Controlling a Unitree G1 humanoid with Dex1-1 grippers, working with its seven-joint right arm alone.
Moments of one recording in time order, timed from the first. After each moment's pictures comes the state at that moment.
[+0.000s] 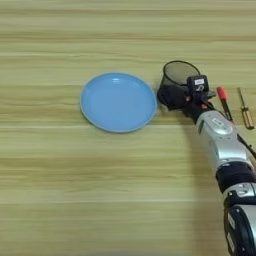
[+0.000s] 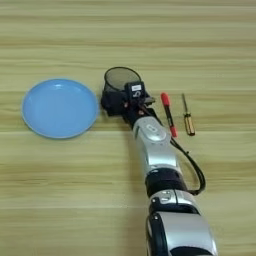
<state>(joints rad) -0.49 -0.20 -0.14 0.74 0.06 -0.15 0.29</state>
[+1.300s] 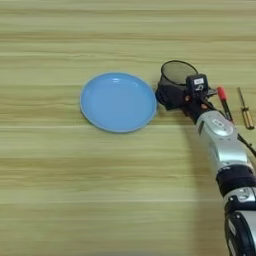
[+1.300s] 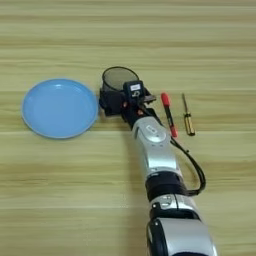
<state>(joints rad) -0.43 -0.20 -0.13 0.62 0.06 -0.14 0.29</state>
